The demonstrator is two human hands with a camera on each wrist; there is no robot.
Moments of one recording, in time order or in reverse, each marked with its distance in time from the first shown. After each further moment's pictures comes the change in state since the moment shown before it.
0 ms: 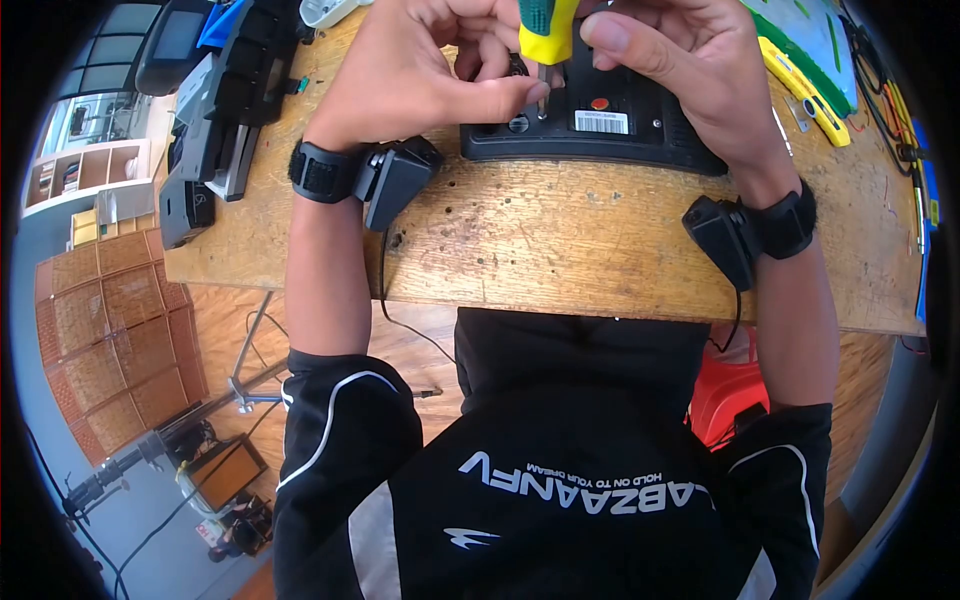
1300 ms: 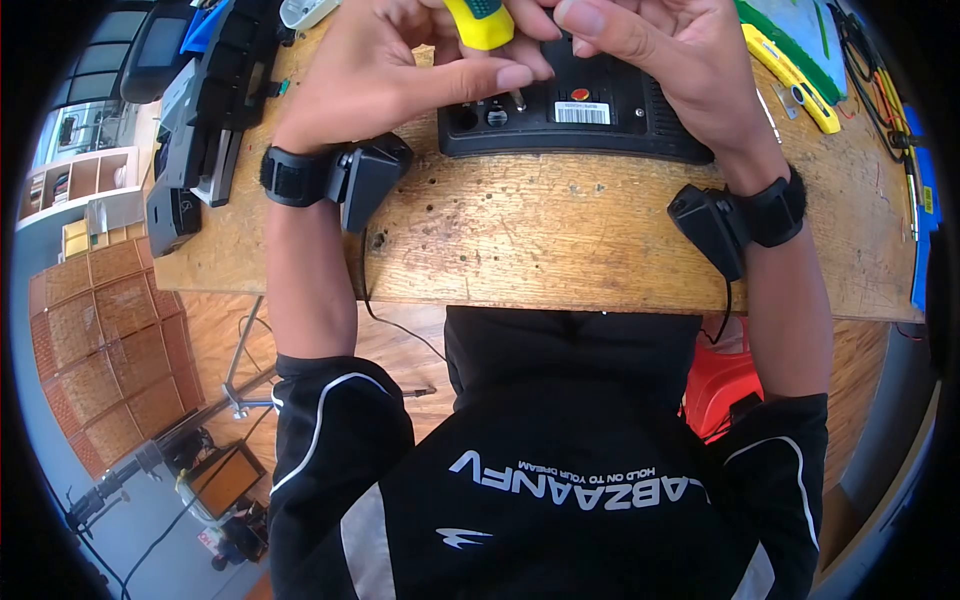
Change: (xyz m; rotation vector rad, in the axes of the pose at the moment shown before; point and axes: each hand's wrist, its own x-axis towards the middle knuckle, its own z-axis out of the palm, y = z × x) left_hand 0.002 -0.004 -0.003 -0.104 -0.084 0.046; right_hand 0.003 0.002 0.001 -0.014 -0.015 -0.049
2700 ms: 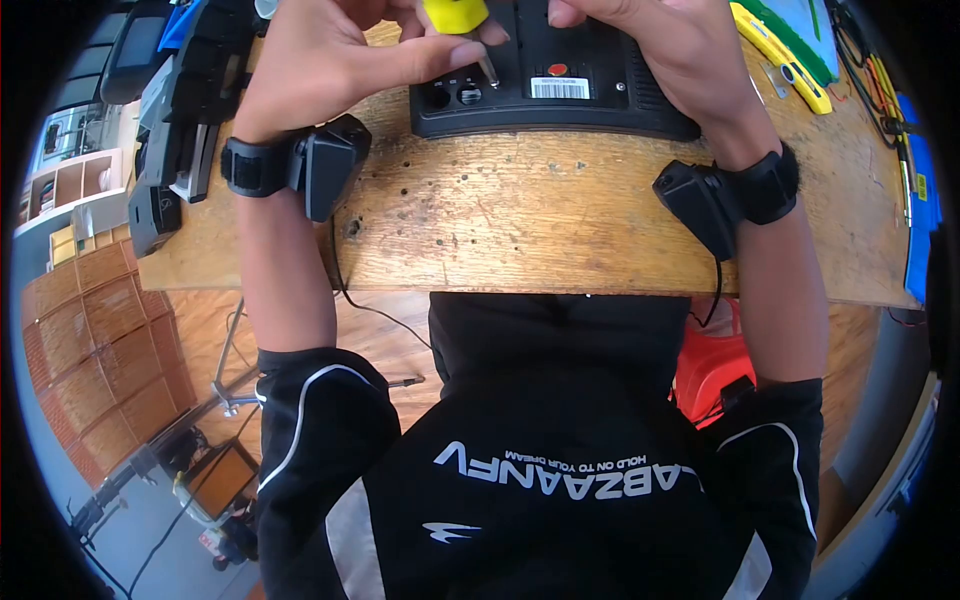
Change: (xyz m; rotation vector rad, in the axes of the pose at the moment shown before) left_hand 0.003 -0.003 -0.008 0.065 -0.002 0.200; right_hand 0.000 -0.004 -0.001 -0.021 0.016 0.079
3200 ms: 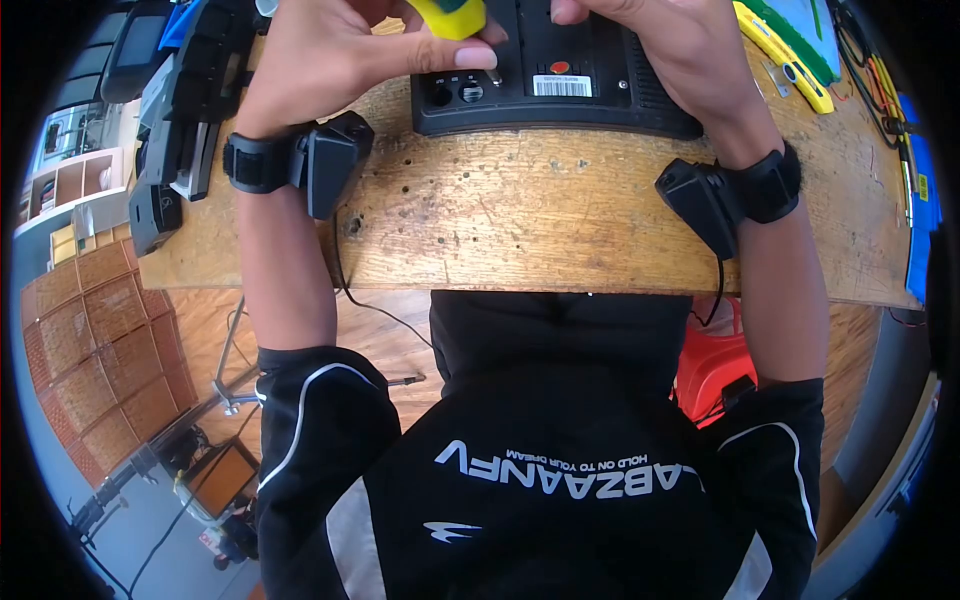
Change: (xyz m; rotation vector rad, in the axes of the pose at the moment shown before) left_hand 0.000 -0.005 -0.004 0.057 -0.020 -0.004; right_hand -0.001 0.003 -0.002 0.017 -0.033 -0.036
